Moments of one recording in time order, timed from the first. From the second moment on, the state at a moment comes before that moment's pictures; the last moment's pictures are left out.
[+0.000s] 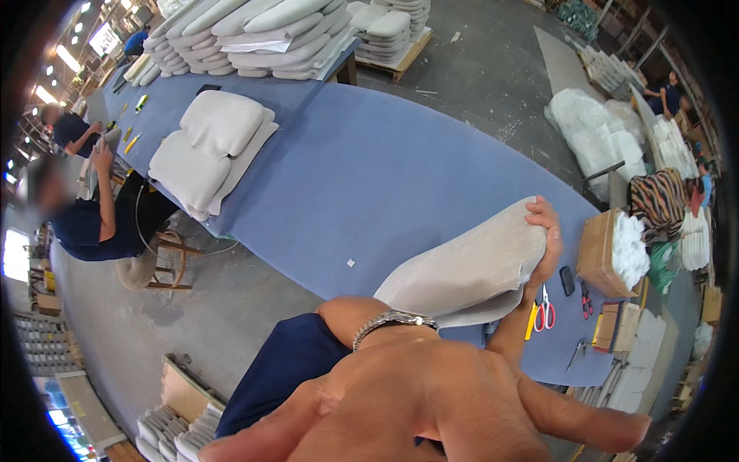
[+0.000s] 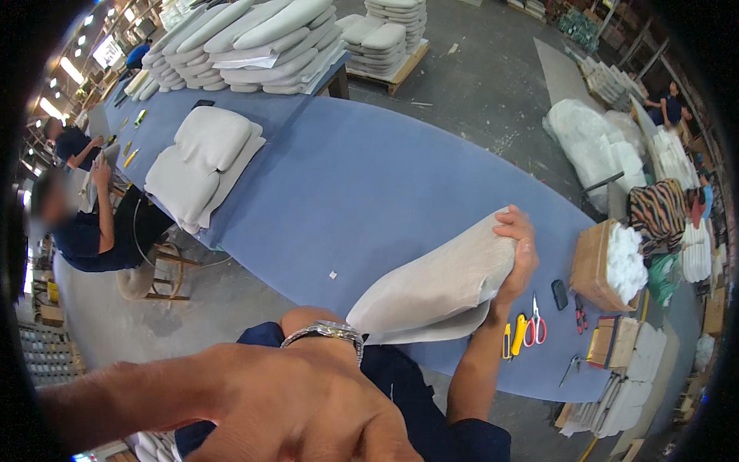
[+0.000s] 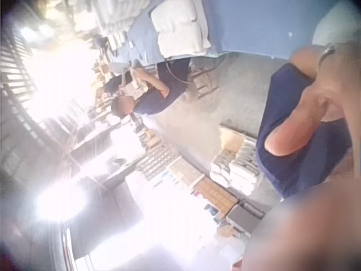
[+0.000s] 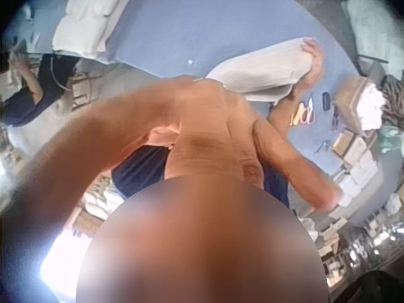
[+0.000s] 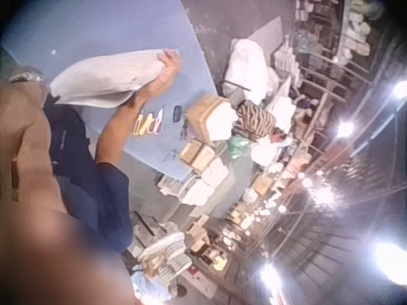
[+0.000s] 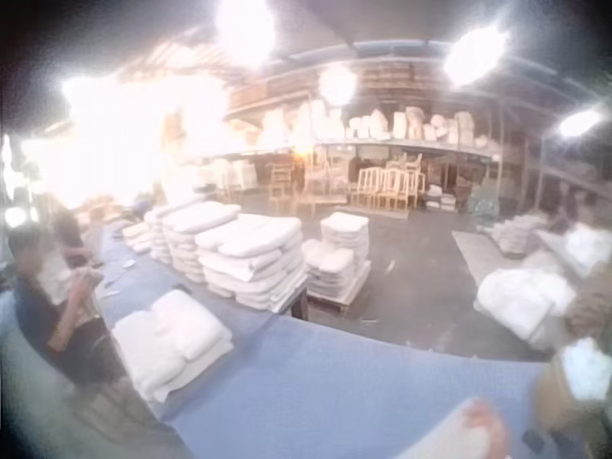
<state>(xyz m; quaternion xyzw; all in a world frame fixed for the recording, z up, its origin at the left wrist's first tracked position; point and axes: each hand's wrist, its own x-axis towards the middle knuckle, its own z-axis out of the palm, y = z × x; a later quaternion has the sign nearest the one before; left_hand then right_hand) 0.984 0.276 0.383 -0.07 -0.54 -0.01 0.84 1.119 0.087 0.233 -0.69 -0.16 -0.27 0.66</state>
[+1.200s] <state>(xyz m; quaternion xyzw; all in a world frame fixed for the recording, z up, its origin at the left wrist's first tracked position) 1.008 0.218 0.145 0.91 -0.18 0.00 0.36 1.137 -0.046 0.120 -0.63 0.01 -0.37 0.69</state>
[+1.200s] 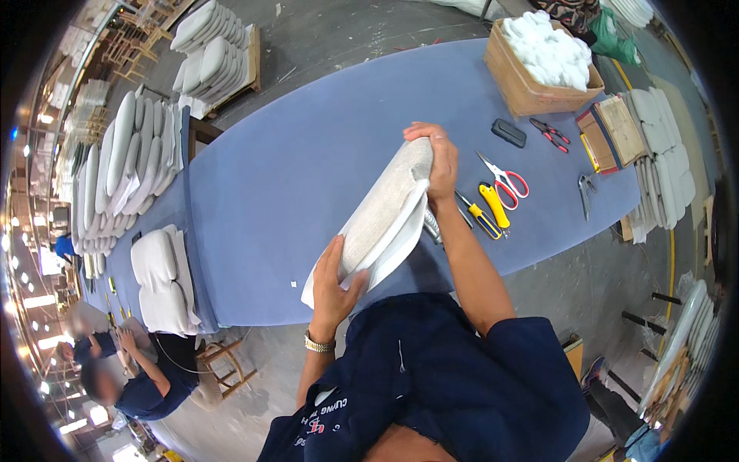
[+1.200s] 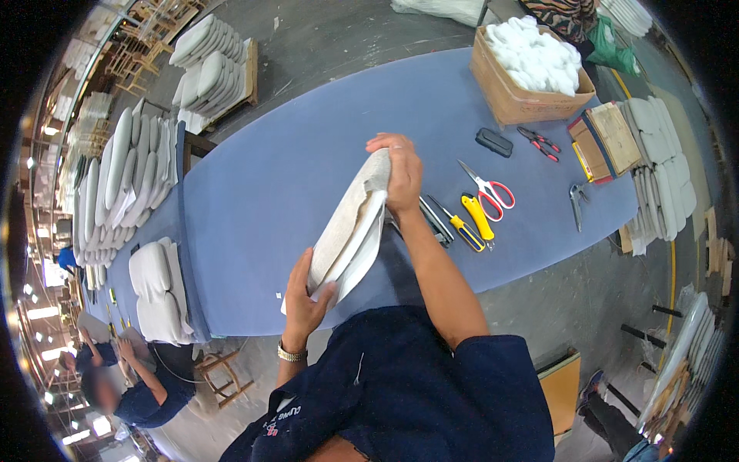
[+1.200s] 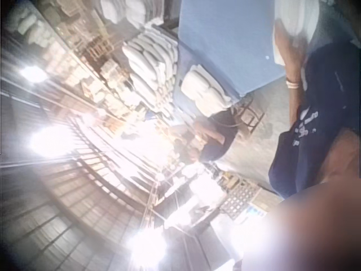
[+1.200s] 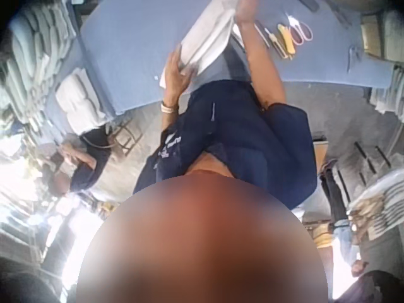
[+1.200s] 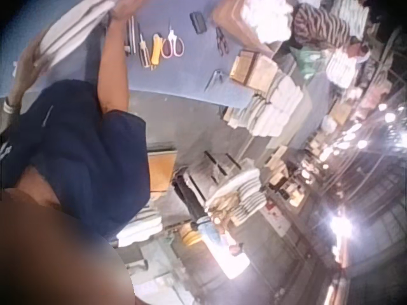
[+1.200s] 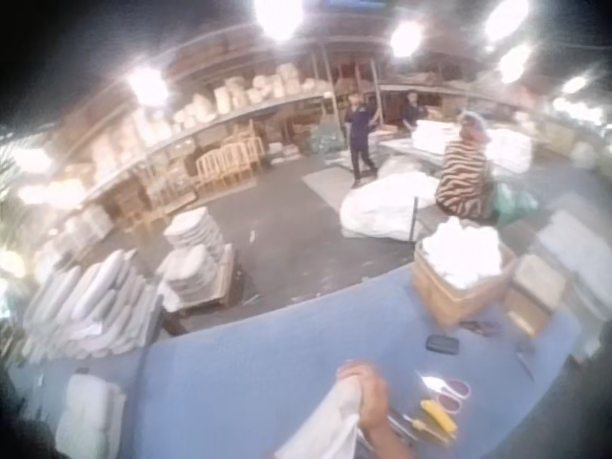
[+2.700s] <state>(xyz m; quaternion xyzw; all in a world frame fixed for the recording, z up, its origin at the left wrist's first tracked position) 1.020 0.230 0.141 0.93 0.00 -0.07 0.36 1.138 0.015 0.087 -0.83 -0.08 -0.13 0.53</state>
